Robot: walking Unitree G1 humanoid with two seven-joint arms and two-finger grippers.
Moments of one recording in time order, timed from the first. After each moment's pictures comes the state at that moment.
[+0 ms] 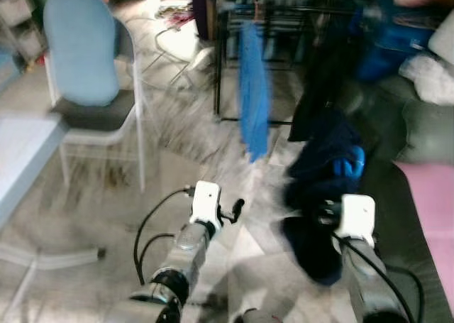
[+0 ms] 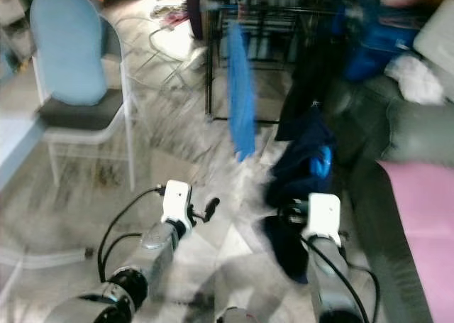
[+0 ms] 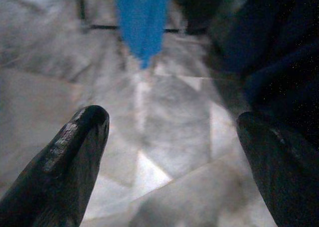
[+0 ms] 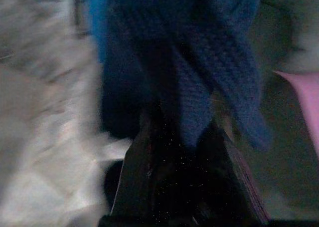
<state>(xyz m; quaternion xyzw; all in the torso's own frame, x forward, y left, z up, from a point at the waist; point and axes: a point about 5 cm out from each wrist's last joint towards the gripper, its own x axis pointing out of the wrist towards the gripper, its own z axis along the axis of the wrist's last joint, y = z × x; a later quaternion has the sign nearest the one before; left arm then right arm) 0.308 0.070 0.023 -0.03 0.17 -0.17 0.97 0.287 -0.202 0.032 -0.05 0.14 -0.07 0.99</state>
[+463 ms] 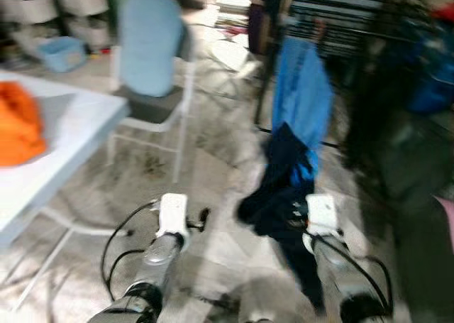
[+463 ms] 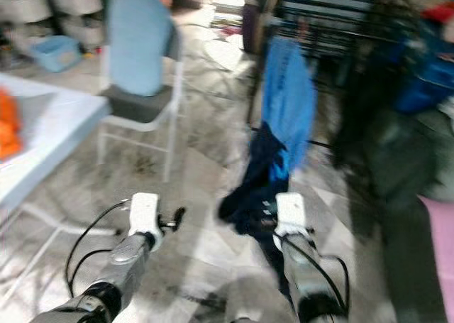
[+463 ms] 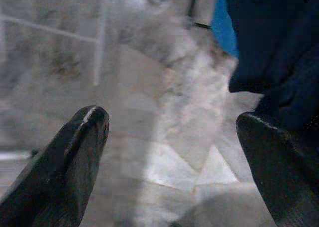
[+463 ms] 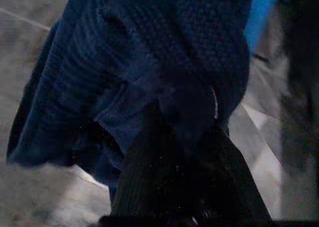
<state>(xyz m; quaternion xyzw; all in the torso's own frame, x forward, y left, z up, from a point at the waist) 0.296 0.126 0.002 -0.03 0.19 -0.07 0.98 0.299 -0.165 0.018 -0.04 0.18 0.02 0.98</state>
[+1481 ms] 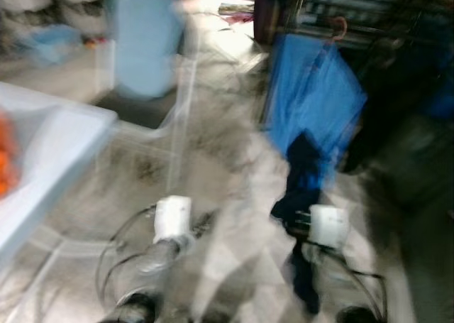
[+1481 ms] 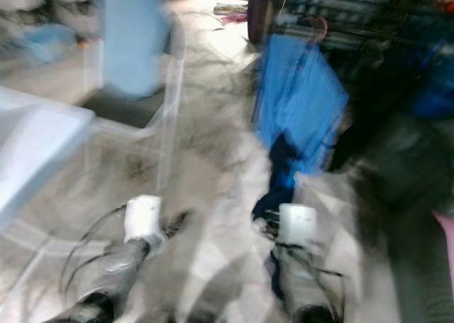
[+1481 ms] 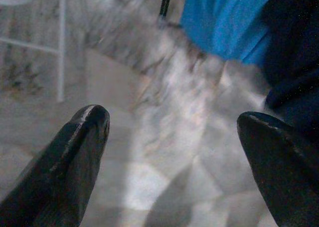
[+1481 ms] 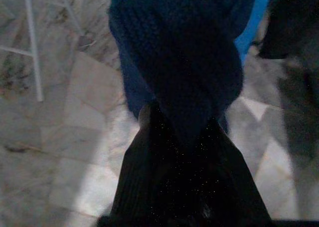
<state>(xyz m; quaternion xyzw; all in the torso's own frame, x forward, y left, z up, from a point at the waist) 0.286 0.123 -0.001 -0.06 0.18 -0.13 0.97 0.280 -0.167 0.002 -0.01 0.17 -0.03 0.99</state>
